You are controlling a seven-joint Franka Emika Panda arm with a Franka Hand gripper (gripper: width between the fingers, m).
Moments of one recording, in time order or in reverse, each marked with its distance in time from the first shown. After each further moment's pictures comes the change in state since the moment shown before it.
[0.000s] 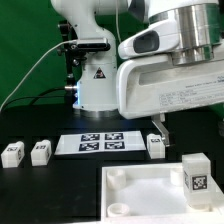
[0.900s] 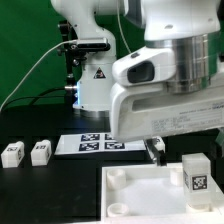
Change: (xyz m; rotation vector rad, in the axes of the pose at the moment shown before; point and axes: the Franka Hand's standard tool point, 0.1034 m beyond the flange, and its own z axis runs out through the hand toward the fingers) arm 0.002 0.021 0.031 -0.004 -0.143 0.043
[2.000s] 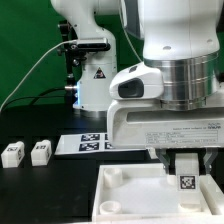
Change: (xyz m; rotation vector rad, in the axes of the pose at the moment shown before) arm 0.000 -0.002 0.012 -0.005 -0.025 0.387
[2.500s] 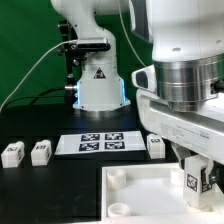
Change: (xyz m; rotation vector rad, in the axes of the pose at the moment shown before) arm -0.002 -0.015 0.004 0.031 0.008 0.846
